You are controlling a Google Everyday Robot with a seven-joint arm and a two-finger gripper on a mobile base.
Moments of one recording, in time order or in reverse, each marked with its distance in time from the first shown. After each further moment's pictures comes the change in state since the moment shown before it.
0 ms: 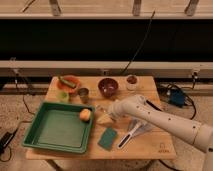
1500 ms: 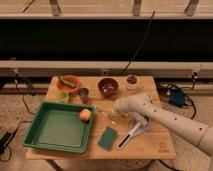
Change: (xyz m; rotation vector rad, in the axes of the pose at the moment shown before) arm 0.004 -0.038 -0.025 0.047 -0.034 0.038
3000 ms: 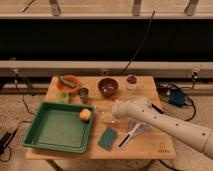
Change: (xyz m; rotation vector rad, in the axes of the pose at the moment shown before) arm -0.003 0.034 0.001 0.018 -0.039 -0.058
